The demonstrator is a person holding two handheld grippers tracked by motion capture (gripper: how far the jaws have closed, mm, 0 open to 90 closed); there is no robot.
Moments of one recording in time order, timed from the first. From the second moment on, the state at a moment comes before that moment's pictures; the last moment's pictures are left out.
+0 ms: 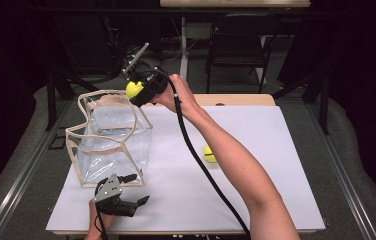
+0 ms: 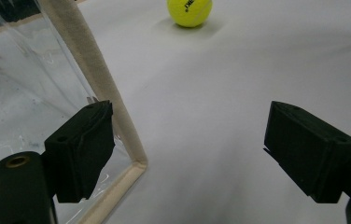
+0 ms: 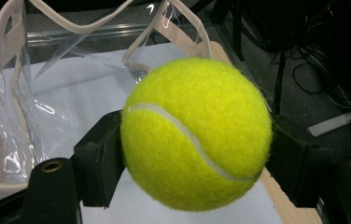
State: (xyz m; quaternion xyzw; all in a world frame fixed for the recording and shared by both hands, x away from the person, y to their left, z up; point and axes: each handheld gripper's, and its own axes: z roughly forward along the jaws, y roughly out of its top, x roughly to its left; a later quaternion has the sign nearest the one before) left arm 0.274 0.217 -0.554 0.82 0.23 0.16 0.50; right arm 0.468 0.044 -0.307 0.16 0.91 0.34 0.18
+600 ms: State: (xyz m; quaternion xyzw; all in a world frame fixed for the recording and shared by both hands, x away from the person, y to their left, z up) left arm 0.275 0.217 -0.555 0.82 0.23 0.16 0.50; right arm 0.458 0.067 -0.305 0.14 0.91 0.35 0.18
